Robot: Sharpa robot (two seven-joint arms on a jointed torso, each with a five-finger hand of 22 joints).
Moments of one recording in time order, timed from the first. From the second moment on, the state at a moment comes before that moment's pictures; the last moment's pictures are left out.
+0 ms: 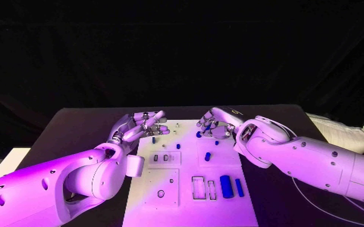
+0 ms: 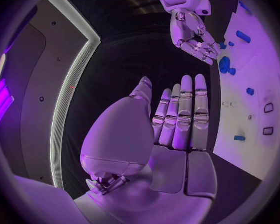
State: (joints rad) left arm 1.13 -0.89 -0.03 1.76 0.04 -0.50 0.47; left_hand 1.42 -0.03 0.03 0.21 0.05 1.01 0.20 0.08 0.07 1.11 0.14 0.10 0.07 1.19 0.09 0.19 0.22 0.16 1.10 0.20 0.20 0.09; right arm 1.06 -0.80 0.13 1.49 -1.50 -0.36 -0.03; right_hand 1.26 -0.04 0.28 -0.26 0.26 1.10 0.15 0.07 0.07 1.24 0.09 0.07 0.06 1.41 0.02 0.18 0.14 0.17 1.08 0.13 0.51 0.23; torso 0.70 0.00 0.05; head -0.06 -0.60
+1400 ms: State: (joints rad) left arm 1.14 -0.92 -0.02 1.83 0.05 -0.48 0.45; left_hand 1.44 -0.01 0.05 0.19 0.05 1.01 0.20 0.07 0.07 1.10 0.15 0.09 0.07 1.19 0.09 0.17 0.24 0.16 1.10 0.20 0.19 0.09; right arm 1.08 -0.77 0.15 1.47 -1.89 -0.21 -0.22; right_hand 1.30 -0.12 0.33 -0.02 0.19 1.11 0.12 0.07 0.07 1.16 0.07 0.06 0.06 1.47 -0.01 1.00 0.71 0.14 1.21 0.10 1.19 0.86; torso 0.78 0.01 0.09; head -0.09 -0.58
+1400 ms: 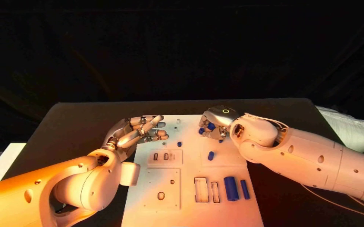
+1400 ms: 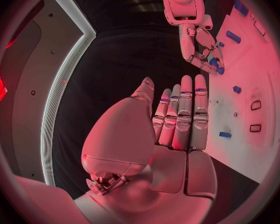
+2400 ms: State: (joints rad) left arm 1.14 -0.92 -0.02 1.81 0.05 -0.48 0.42; left_hand 1.46 0.00 0.11 0.14 0.05 1.01 0.20 0.07 0.07 1.10 0.15 0.08 0.07 1.19 0.09 0.15 0.26 0.16 1.11 0.19 0.18 0.08; right arm 1.08 -0.76 0.16 1.48 -1.85 -0.24 -0.21; right_hand 1.35 -0.10 0.42 0.01 0.14 1.18 0.11 0.08 0.08 1.25 0.05 0.07 0.07 1.47 -0.02 1.13 0.85 0.12 1.27 0.08 1.30 1.02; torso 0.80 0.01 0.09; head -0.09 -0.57
